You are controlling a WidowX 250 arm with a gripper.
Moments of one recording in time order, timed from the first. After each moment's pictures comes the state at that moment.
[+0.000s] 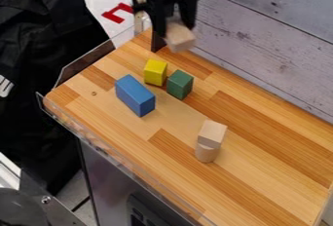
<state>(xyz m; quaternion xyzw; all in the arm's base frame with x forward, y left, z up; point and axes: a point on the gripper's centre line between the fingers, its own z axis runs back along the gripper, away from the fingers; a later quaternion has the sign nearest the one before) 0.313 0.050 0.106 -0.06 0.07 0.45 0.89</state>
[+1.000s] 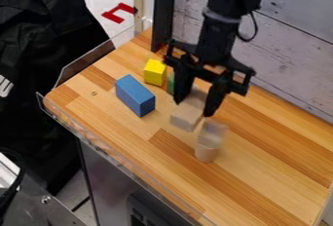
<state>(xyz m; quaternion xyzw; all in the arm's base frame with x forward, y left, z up) 0.254 -0.041 0.064 0.00 0.13 0.07 0.99</state>
